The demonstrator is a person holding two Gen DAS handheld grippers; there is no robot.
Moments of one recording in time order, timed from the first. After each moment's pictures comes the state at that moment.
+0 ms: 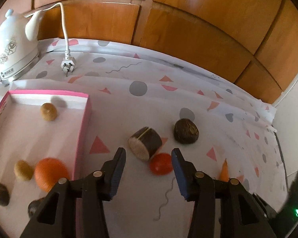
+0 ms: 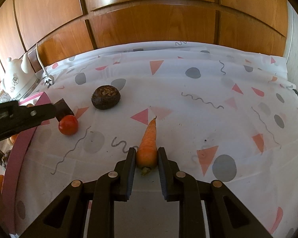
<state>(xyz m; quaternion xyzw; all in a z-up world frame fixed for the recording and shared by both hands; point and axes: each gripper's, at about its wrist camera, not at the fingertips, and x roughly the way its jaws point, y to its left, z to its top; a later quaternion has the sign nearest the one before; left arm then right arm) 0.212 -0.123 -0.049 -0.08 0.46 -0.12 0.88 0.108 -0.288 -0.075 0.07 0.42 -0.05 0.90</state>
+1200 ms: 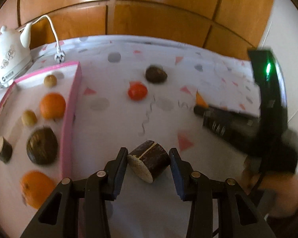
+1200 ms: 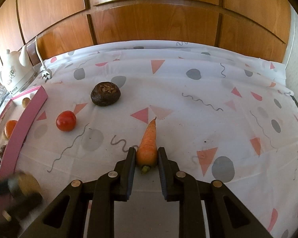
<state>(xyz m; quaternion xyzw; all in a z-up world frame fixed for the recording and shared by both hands) 0.092 -0.132 -0.066 0.01 0.44 -0.20 0.88 0.111 -0.286 -0.074 0.05 0.43 -0.05 0.90</state>
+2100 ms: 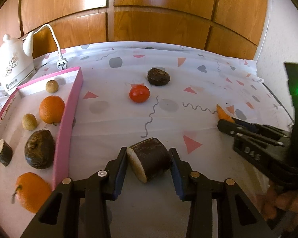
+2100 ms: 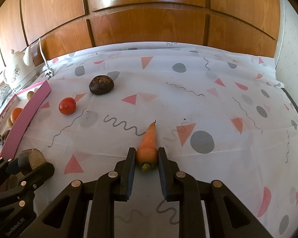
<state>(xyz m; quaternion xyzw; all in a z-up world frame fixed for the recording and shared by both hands) 0.090 -0.135 -0.071 0.03 0.41 -0.18 0.89 0.068 -0.291 -0.072 0.05 0.42 -0.06 0.91</state>
